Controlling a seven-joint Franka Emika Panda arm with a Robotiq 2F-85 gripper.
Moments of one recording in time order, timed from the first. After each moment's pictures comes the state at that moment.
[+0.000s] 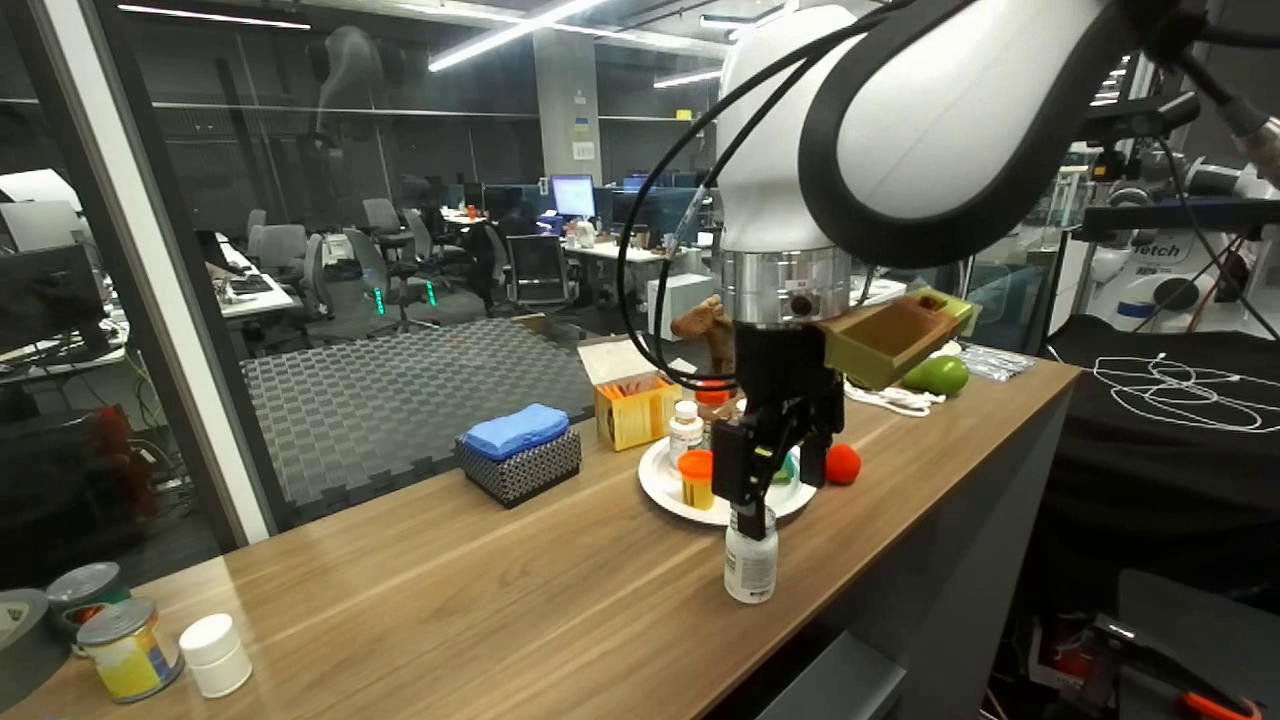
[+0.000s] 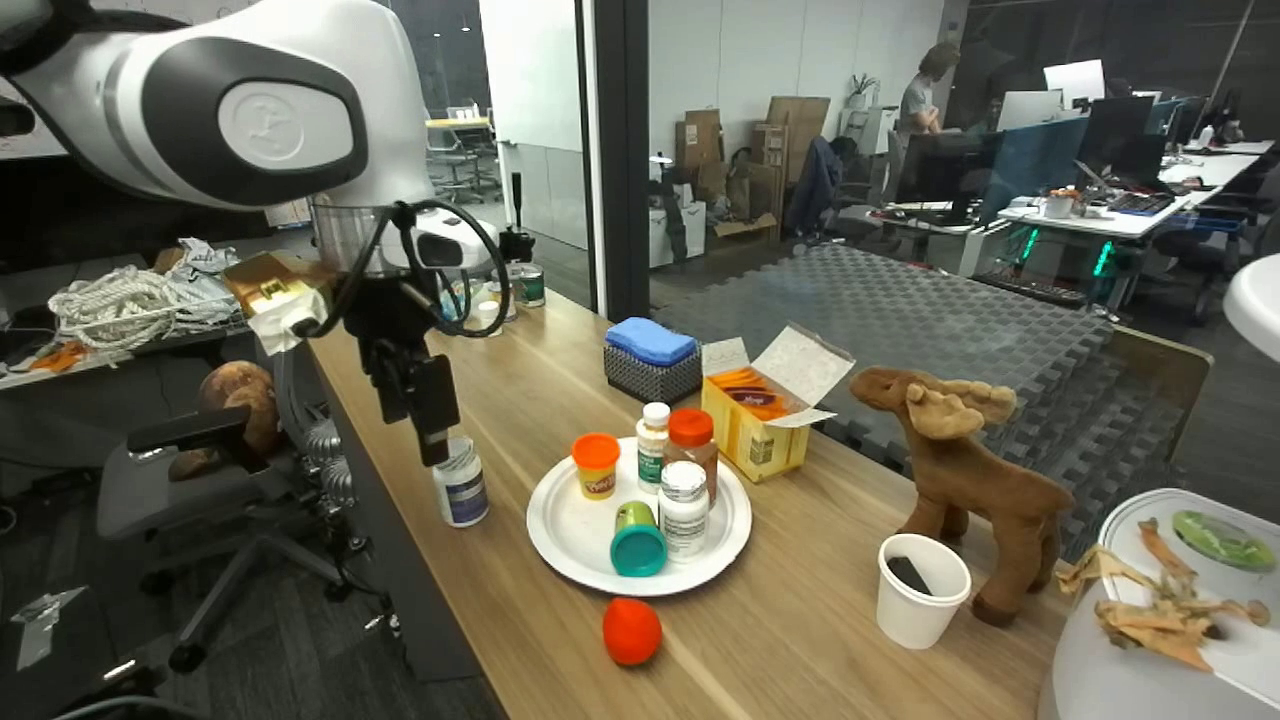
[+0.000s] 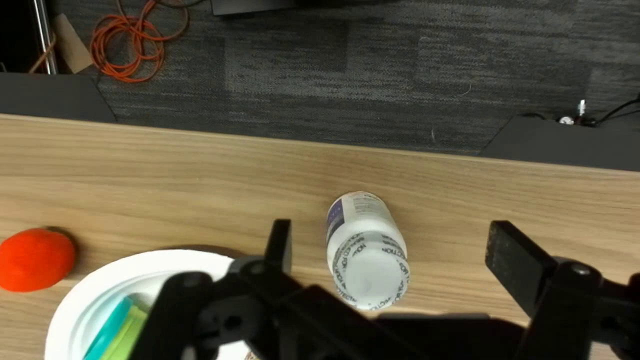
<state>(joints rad) 0.09 0.01 0.09 -2.47 -0.04 2.43 0.26</state>
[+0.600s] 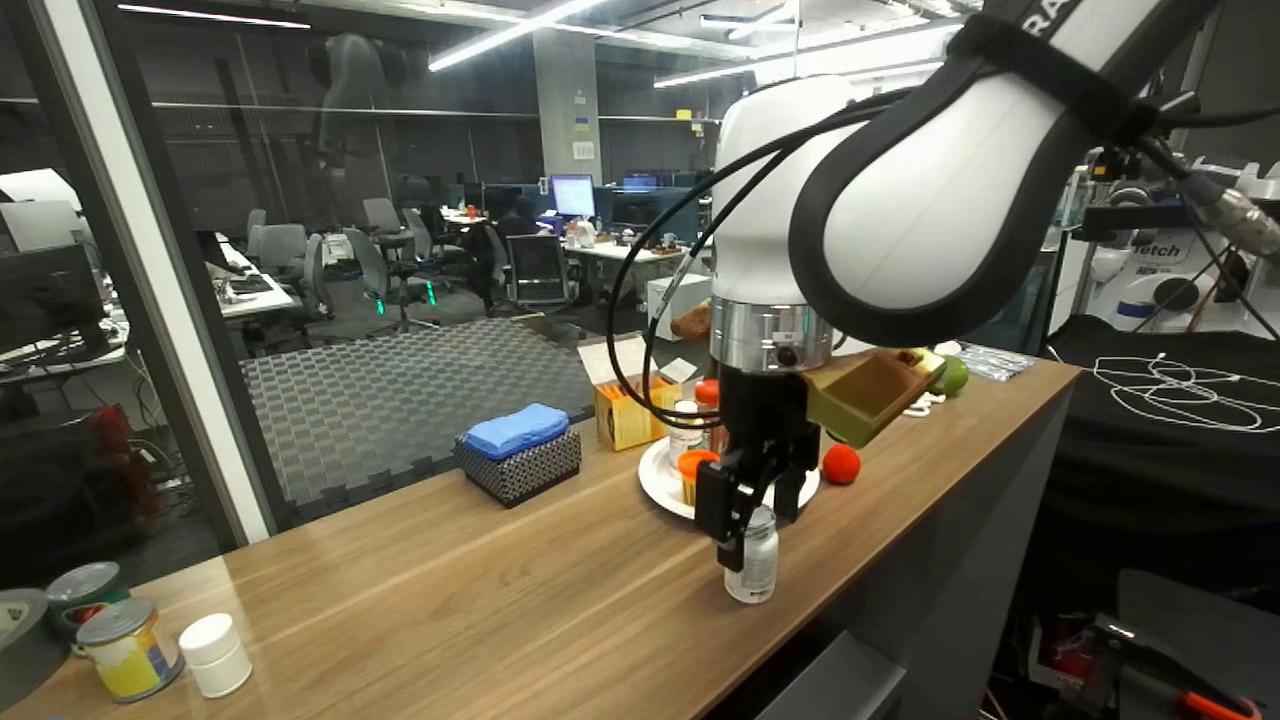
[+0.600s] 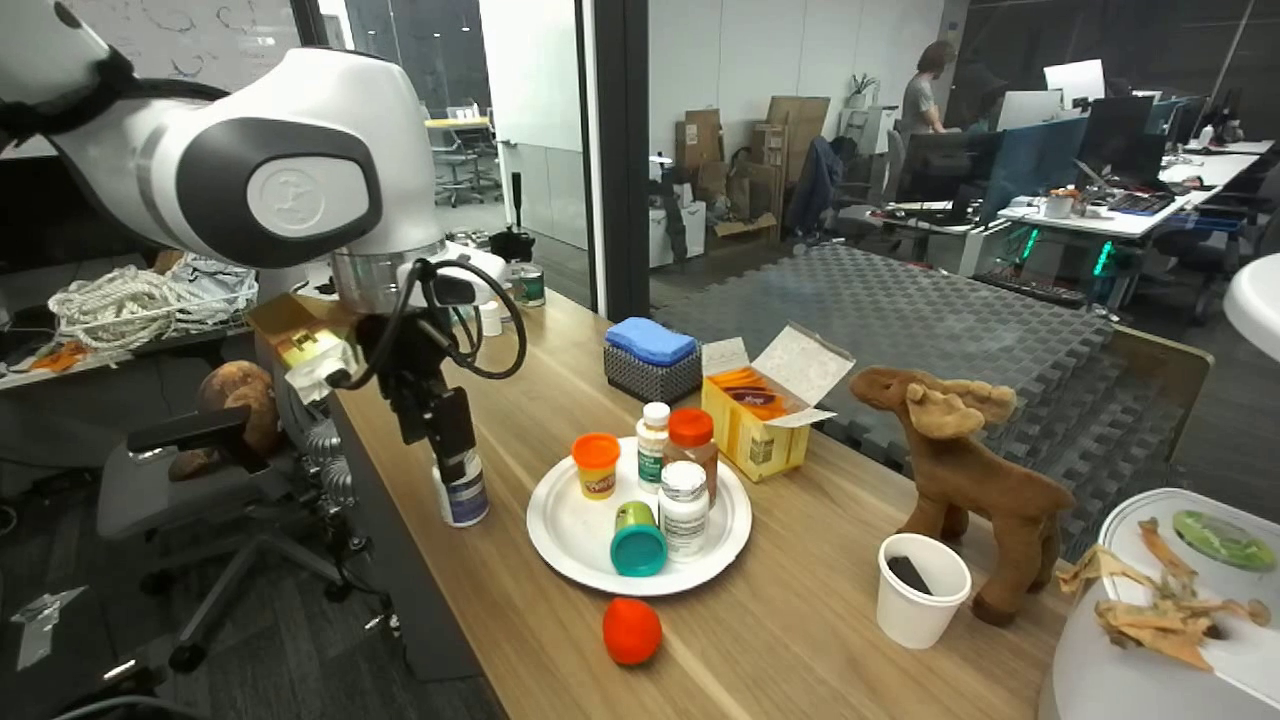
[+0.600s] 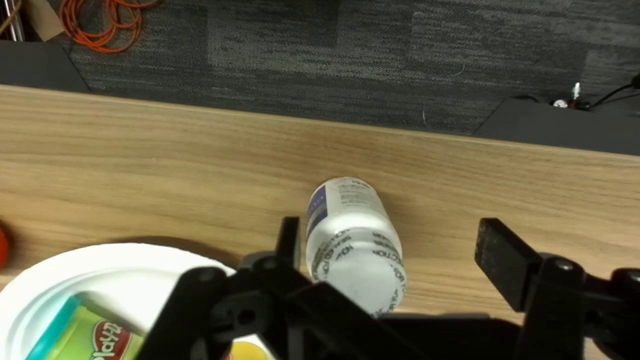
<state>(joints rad) 0.10 0.10 0.09 -2.48 -0.04 2.58 0.24</state>
